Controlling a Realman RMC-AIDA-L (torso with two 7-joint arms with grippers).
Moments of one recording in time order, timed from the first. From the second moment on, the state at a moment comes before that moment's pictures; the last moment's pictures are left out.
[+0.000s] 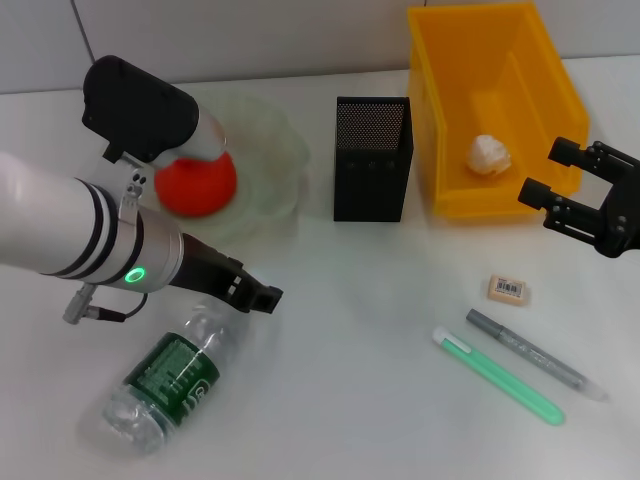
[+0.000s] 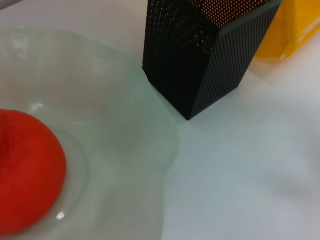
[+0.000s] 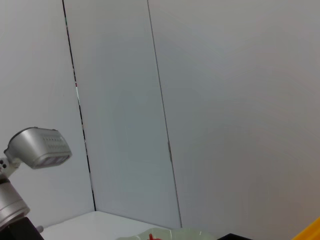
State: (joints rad) left arm -0.51 -2.08 1.73 1.34 2.49 1.18 -2.76; right arm 0.26 2.06 -0.62 -0.65 -1.61 -1.63 1.11
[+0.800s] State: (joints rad) left arm -0.53 -2.08 1.73 1.29 2.49 1.18 -2.75; right arm 0.26 2.07 -0.62 -0.65 -1.62 -1.62 1.11
